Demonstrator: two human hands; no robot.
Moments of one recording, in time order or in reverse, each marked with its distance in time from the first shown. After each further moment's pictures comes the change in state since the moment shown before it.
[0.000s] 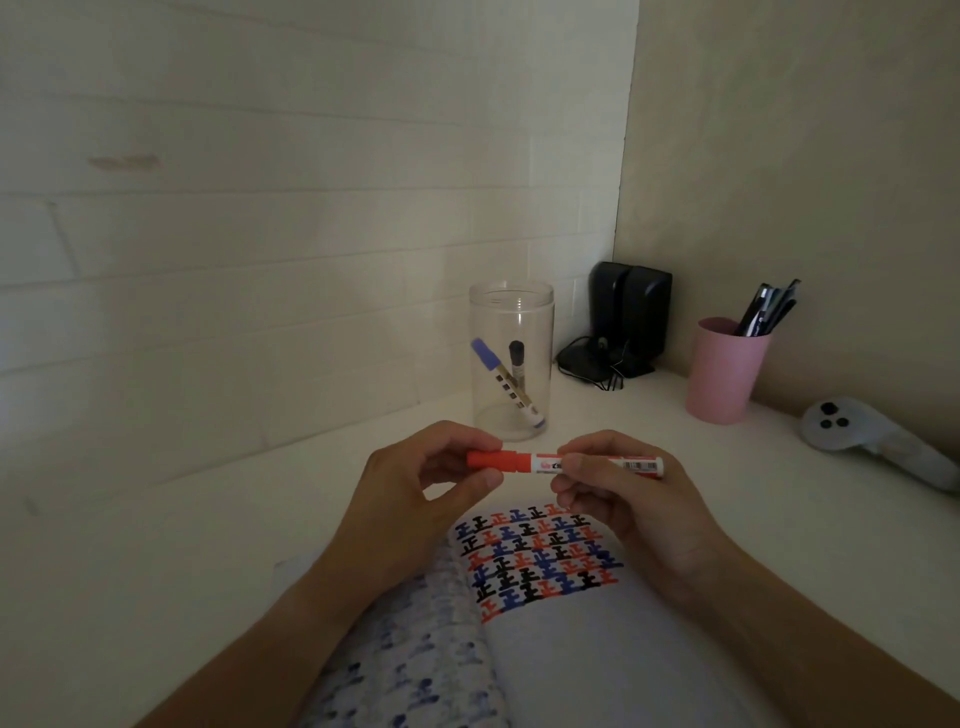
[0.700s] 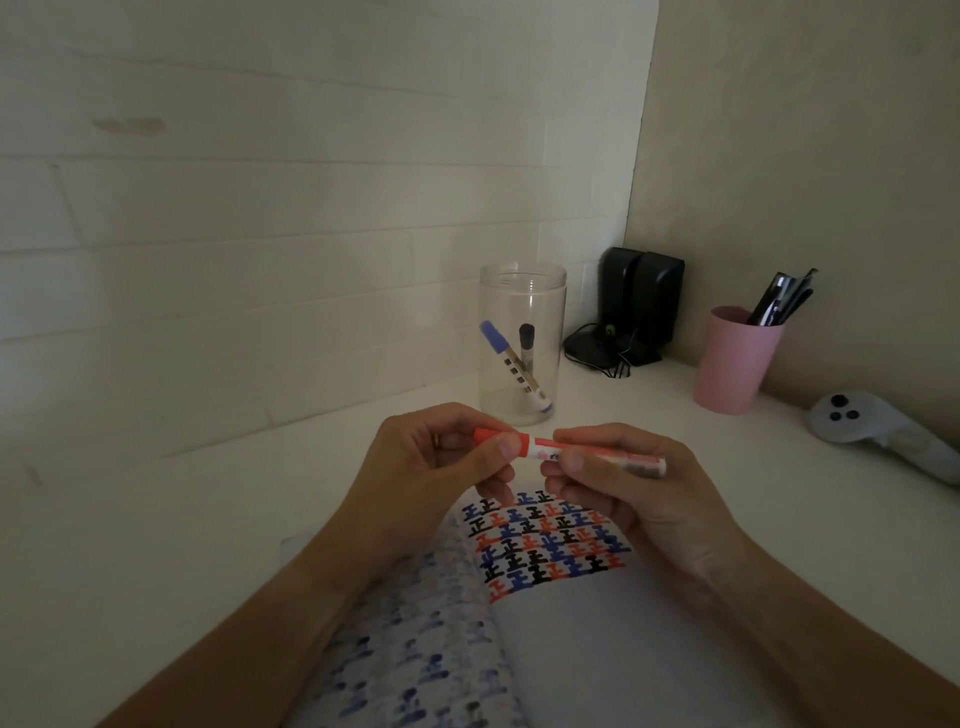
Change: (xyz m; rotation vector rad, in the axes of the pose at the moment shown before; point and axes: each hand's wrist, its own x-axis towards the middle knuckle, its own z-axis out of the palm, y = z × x) left_hand 0.000 0.016 -0.003 -0.354 -0.051 -0.102; right_hand -0.011 -0.009 0.009 -0.012 -0.074 -0.035
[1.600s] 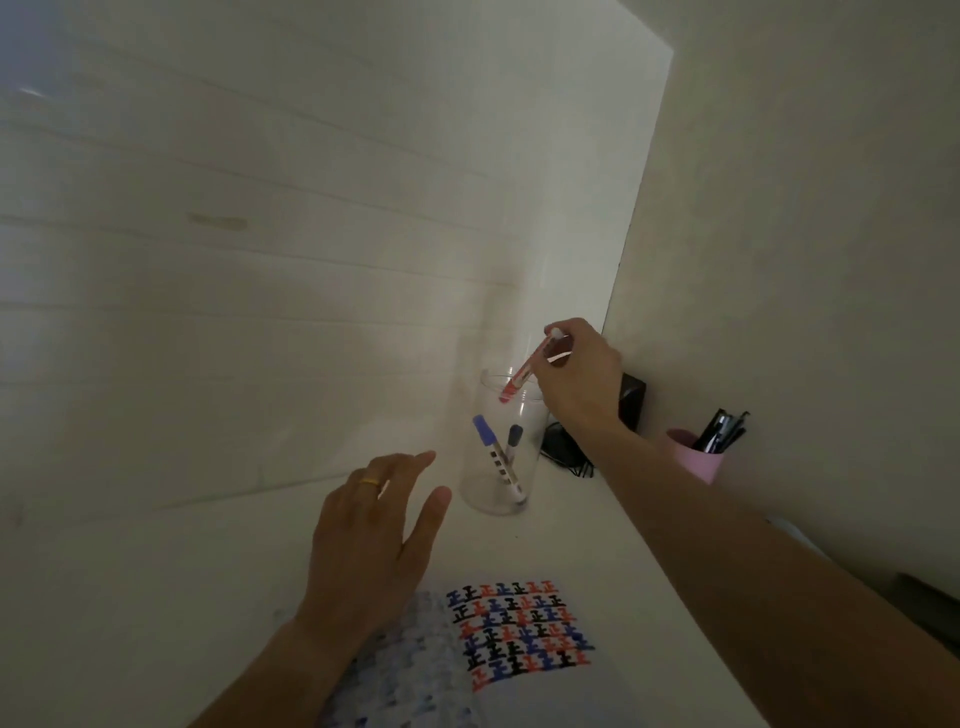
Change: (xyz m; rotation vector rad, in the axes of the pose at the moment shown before) left_hand 0.001 -0.027 -0.030 0.903 0.393 0.115; right_hand 0.158 -0.087 0.048 -0.955 0.547 -0.503
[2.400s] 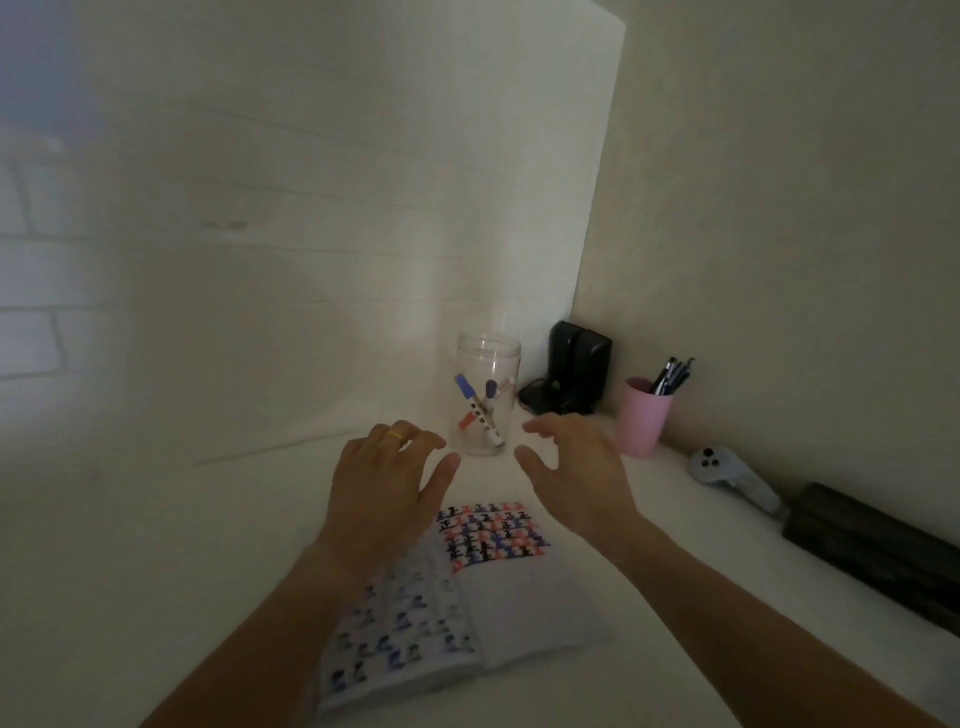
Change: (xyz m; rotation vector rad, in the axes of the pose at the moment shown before) left_hand -0.021 0.050 -0.044 0.232 -0.123 0.139; right_hand -0.147 0.006 -0.099 -0.297 -0.404 0.019
